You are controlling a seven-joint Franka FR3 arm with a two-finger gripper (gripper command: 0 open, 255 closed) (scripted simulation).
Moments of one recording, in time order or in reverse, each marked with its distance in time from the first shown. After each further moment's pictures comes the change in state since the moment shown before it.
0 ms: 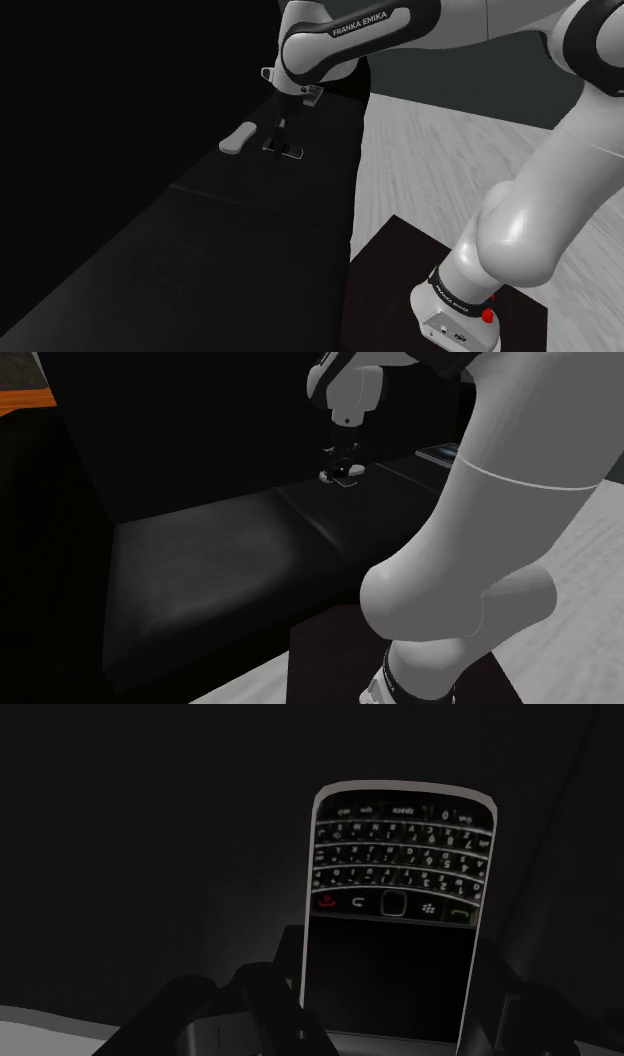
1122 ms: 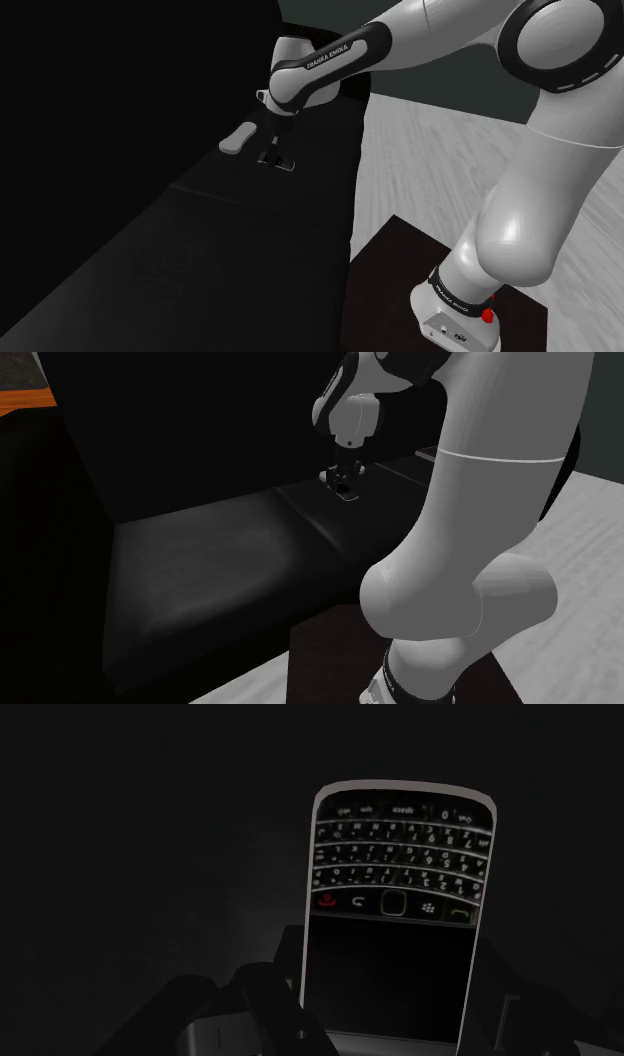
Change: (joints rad) arm -0.018 0.185 -0.018 0.042 0.004 0.139 -0.052
